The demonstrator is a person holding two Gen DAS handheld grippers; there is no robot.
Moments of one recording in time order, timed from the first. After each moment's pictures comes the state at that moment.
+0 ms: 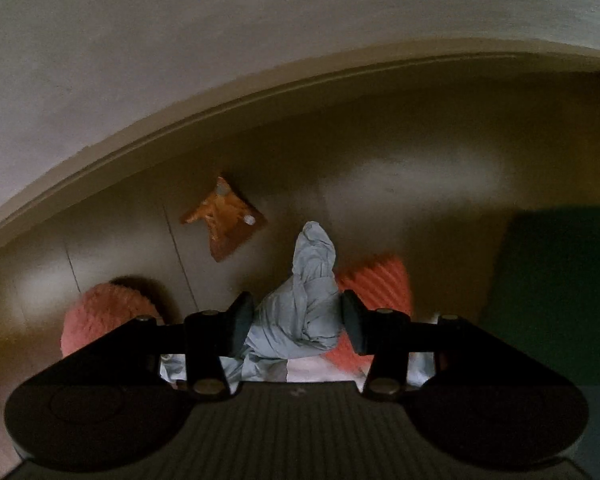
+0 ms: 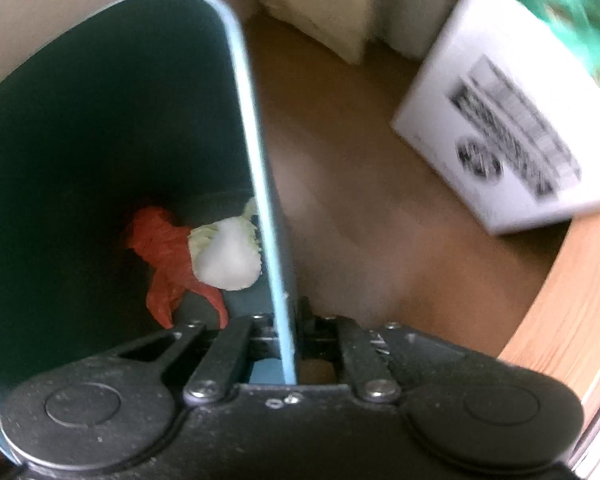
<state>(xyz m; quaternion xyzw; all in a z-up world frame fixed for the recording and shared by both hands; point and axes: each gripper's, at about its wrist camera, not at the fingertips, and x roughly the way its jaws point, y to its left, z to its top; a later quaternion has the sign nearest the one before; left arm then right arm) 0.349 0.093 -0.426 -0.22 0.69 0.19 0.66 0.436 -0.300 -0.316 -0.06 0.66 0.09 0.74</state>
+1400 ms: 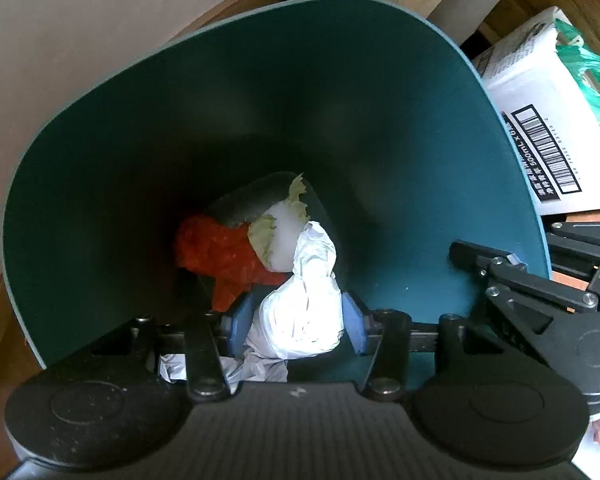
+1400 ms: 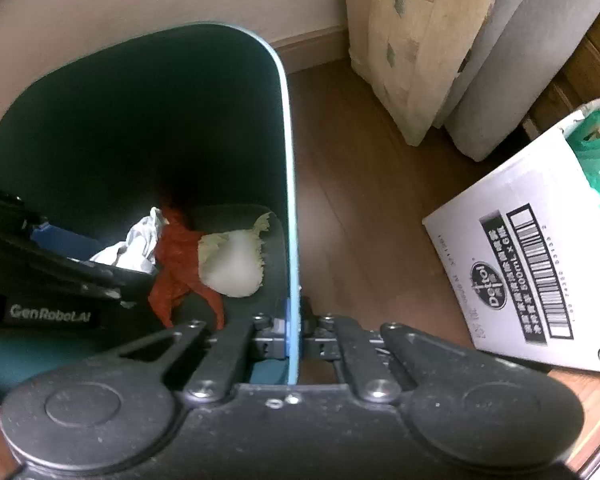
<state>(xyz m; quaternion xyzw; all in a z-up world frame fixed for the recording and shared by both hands) 0.484 -0.159 -0.321 -0.08 0.69 -0.05 0.72 0.466 -0.308 -0.301 -0.13 0.62 0.20 0.75</state>
